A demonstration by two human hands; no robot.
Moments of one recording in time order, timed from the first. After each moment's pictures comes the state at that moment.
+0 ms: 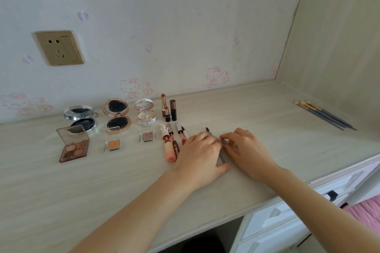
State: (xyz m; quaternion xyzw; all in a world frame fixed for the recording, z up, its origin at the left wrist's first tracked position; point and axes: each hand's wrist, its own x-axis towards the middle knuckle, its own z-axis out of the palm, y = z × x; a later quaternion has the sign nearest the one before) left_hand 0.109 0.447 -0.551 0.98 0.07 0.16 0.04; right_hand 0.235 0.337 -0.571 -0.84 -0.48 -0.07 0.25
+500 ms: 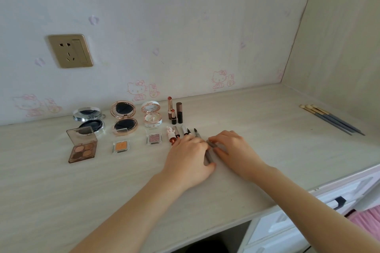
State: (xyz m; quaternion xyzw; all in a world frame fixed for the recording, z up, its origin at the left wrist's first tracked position) left_hand 0.087 0.471 -0.544 0.97 0.16 0.15 0.09; right_hand 0.223 0.371 -0.569 -0.79 -0.55 -0.05 0.27
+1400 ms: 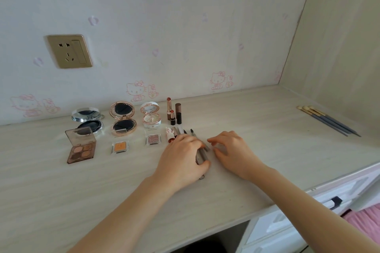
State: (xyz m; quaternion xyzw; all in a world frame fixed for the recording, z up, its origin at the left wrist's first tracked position) left_hand 0.079 0.482 -0.547 0.96 0.15 0.20 0.13; right_hand 0.221 0.372 -0.570 -0.80 -0.53 -0.04 0.29
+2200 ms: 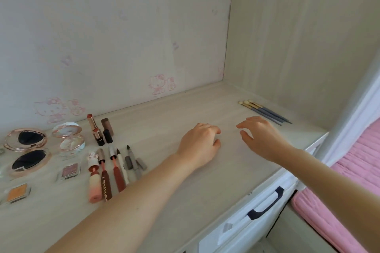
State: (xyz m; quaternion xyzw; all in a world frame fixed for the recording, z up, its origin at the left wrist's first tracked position) left_hand 0.265 0.394 -0.548 0.98 0.02 0.14 0.17; right_hand 0.364 0.222 -0.550 -0.92 -0.35 -0.11 0.16
